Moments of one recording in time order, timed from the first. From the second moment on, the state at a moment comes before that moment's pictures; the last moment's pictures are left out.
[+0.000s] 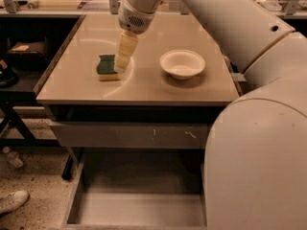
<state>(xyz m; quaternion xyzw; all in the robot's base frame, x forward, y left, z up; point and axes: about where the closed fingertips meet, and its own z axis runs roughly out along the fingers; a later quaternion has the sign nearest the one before) 0.670 0.081 0.918 -0.69 0.68 0.09 0.23</state>
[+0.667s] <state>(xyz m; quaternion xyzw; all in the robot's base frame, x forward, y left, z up) 0.691 0.105 0.894 -0.73 0.66 0.07 0.18</state>
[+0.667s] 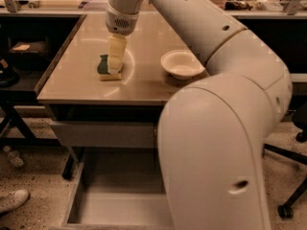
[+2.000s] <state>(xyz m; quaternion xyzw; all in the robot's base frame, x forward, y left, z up) 0.741 0.136 0.820 -0.75 0.65 0.06 0.11</state>
